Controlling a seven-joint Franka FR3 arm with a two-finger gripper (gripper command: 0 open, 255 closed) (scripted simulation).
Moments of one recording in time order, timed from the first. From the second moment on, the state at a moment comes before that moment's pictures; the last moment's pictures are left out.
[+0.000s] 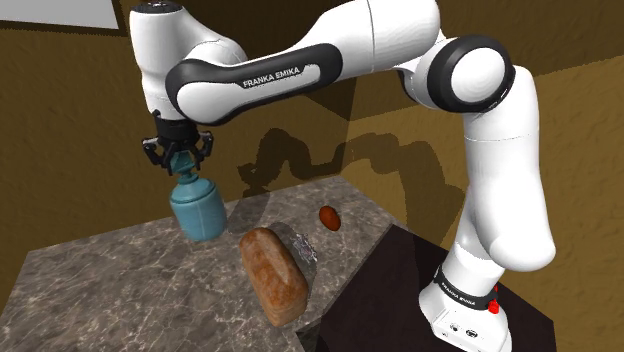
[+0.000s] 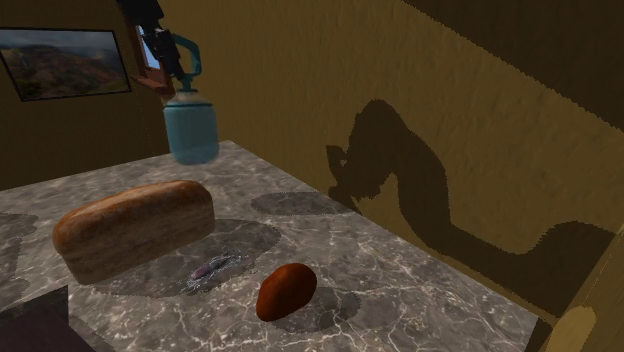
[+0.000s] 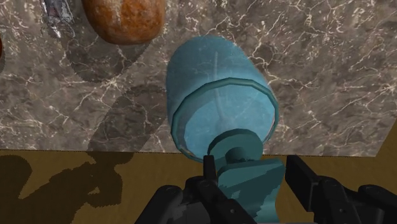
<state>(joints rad) 0.32 0.43 0.30 -1.44 -0.40 2.00 1.06</state>
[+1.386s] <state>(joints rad) 0.32 0.50 0.27 -1.61 -0.47 2.23 1.15</state>
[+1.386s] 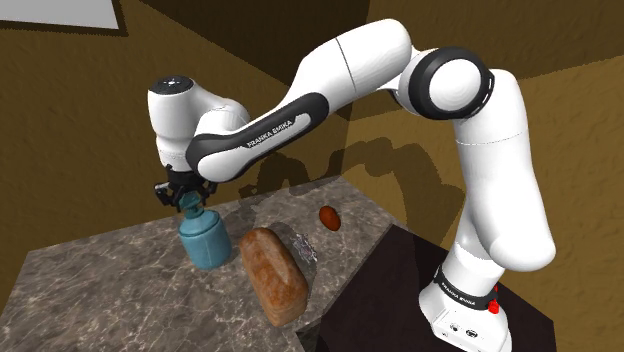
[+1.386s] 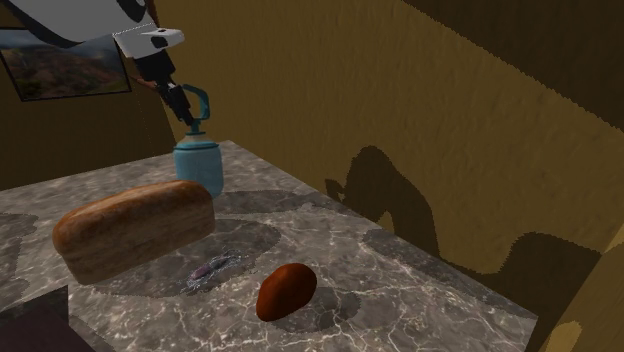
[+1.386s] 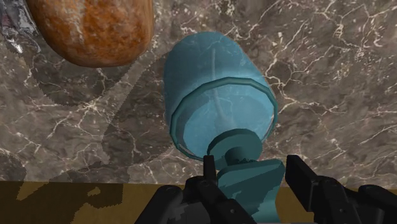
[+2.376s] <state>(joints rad) 0.32 0.49 0.28 -1.60 -0.46 2.21 1.14</state>
